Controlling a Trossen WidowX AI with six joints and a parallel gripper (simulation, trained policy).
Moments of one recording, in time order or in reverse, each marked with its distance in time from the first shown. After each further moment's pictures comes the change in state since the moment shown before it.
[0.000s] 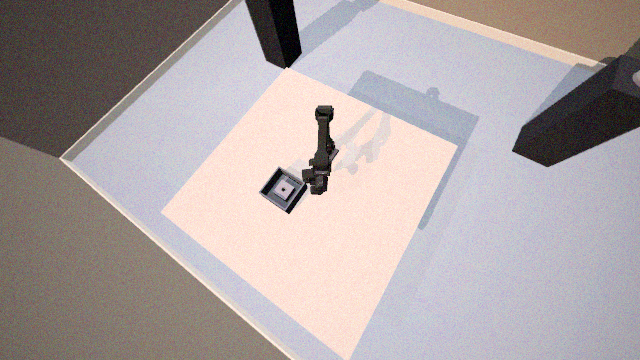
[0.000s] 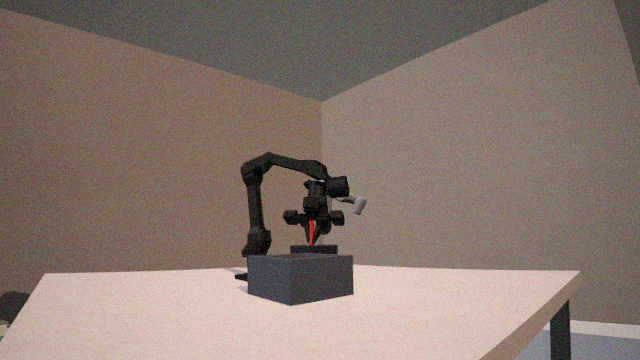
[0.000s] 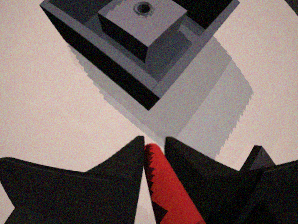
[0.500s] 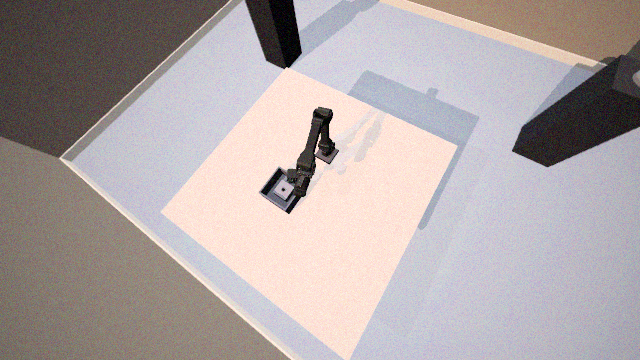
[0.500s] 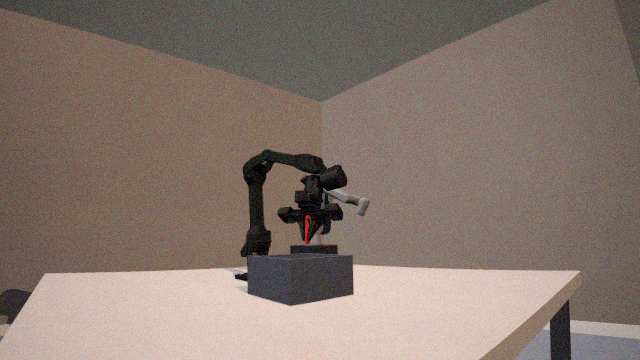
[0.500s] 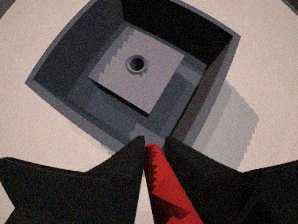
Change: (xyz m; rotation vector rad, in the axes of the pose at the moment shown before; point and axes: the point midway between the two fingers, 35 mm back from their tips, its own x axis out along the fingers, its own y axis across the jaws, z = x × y) arm 0.019 0.004 0.073 0.160 -0.049 0.000
